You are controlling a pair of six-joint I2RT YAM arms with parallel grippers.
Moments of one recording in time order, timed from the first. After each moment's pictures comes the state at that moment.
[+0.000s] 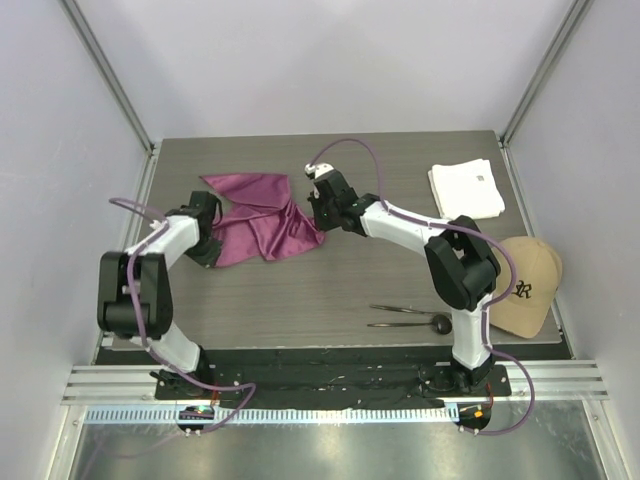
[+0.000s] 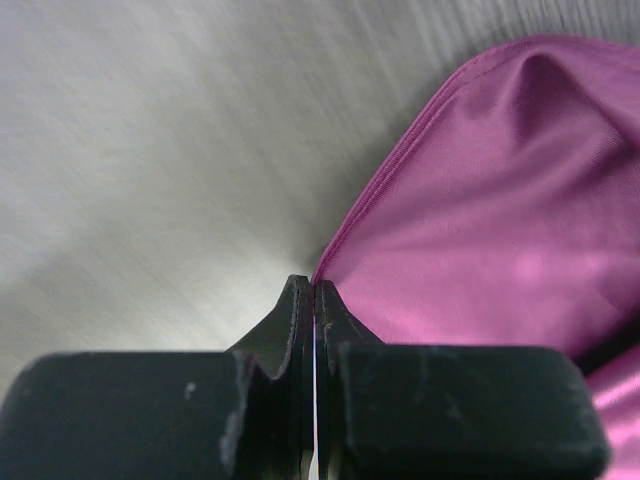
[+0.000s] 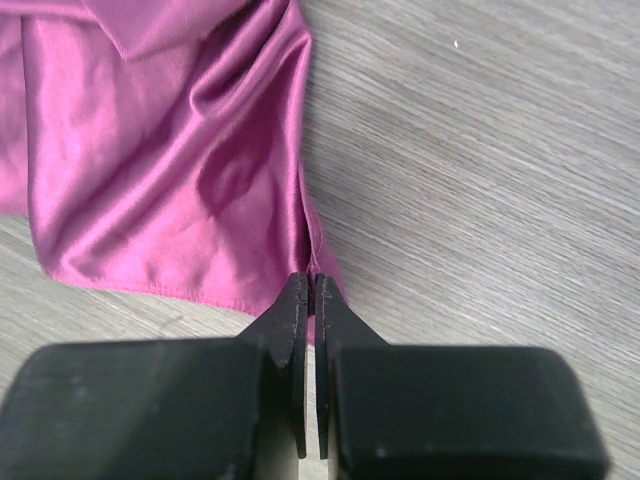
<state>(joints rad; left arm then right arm) -0.05 1.67 1.03 -0.71 -0.33 -1.07 0.70 1.98 1.46 -0.23 0.09 0.23</state>
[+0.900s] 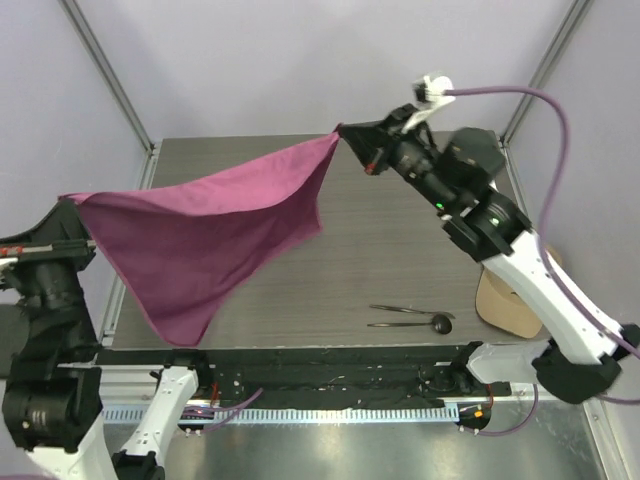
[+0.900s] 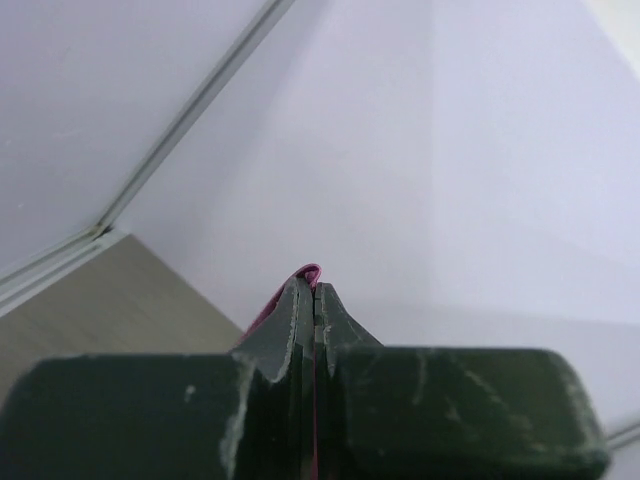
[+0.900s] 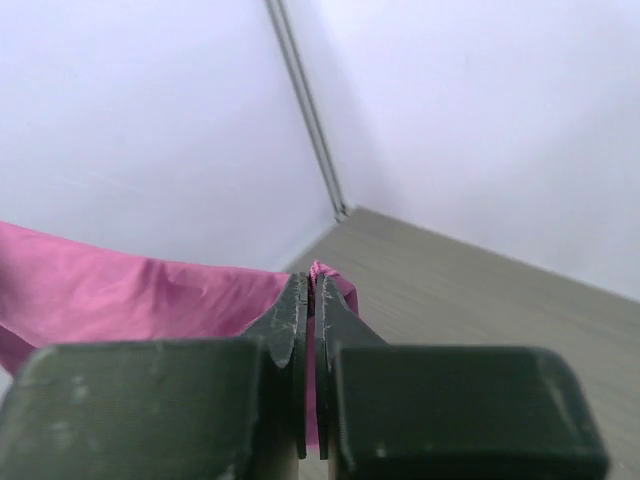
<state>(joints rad) -0.04 0.62 1.56 -0.68 -0.49 -0.68 0.73 1.28 1.62 -0.17 0.03 0.27</state>
